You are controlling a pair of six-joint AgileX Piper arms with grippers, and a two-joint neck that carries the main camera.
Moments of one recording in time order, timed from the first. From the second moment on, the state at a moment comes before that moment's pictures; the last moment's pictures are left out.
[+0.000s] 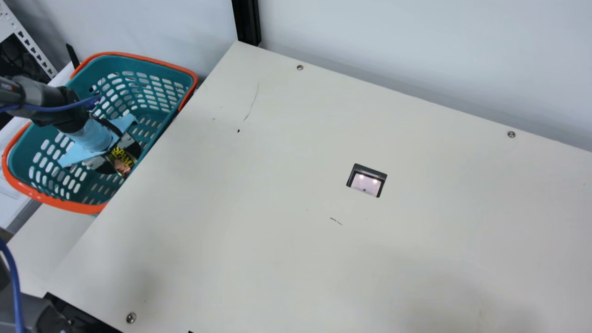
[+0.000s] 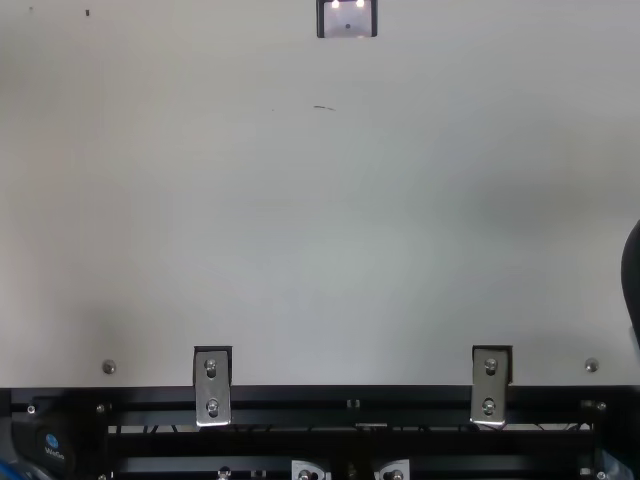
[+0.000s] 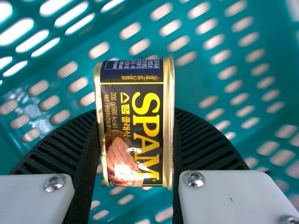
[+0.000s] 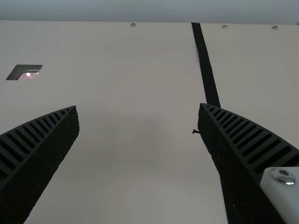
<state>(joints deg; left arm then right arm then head) 34.7 132.8 -71.7 -5.0 20.7 -23.0 -4.0 13.5 -20.3 4.9 38.2 -6.5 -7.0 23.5</state>
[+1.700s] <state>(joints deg) 27.8 76.6 -63.2 -25.5 41.6 13.4 -4.0 13.5 -20.3 4.9 38.2 -6.5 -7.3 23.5</state>
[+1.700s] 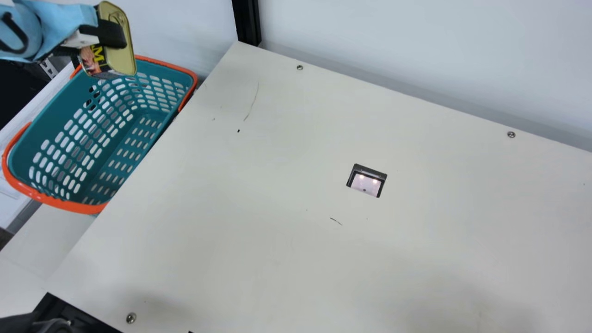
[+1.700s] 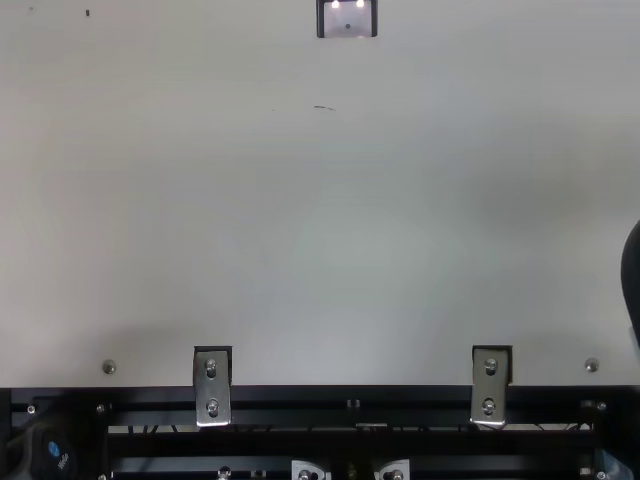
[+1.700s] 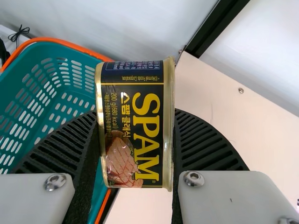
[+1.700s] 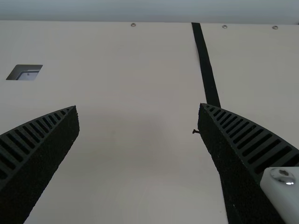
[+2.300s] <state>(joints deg) 29.1 75.7 -67.5 -25.3 63.7 0.0 -4.0 13.5 -20.3 4.9 38.2 -6.5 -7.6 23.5</state>
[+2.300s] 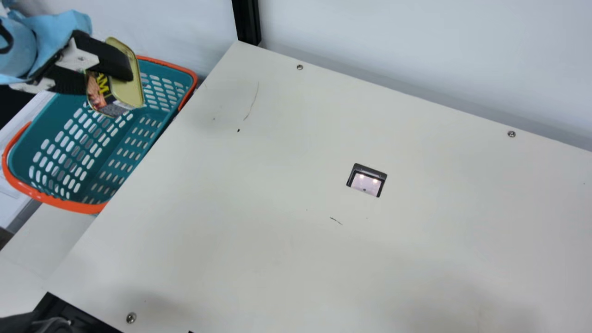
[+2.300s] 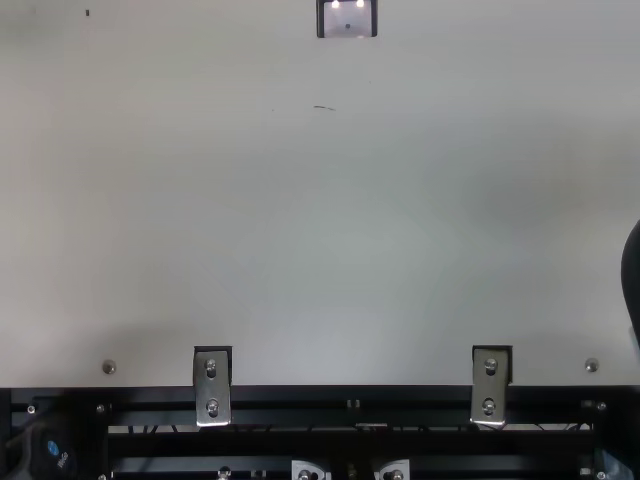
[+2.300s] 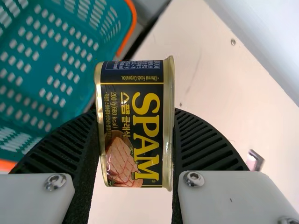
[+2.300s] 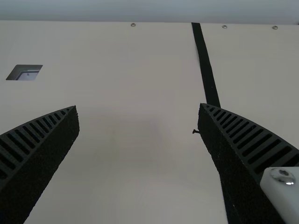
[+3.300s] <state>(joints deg) 12.1 67.5 -50.6 -43.4 69.9 -18.2 -4.0 13.5 -20.3 4.9 38.2 -6.5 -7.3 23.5</state>
